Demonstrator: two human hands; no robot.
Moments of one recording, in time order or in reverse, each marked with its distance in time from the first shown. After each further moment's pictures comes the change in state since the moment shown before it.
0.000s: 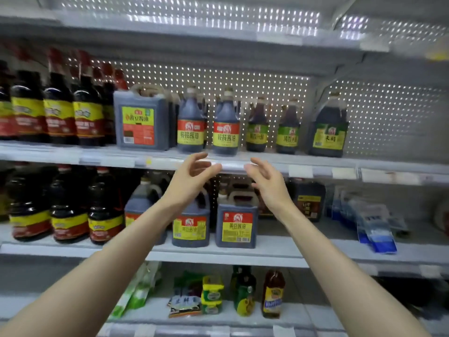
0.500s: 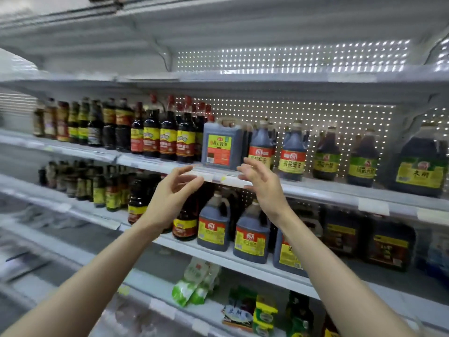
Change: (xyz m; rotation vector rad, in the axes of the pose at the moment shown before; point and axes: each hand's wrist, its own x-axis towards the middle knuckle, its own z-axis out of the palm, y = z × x) left_hand -0.118 0.091 -0.109 0.159 0.348 0.078; right_hand -0.032 -0.115 0.081 0.252 -0.349 -0.222
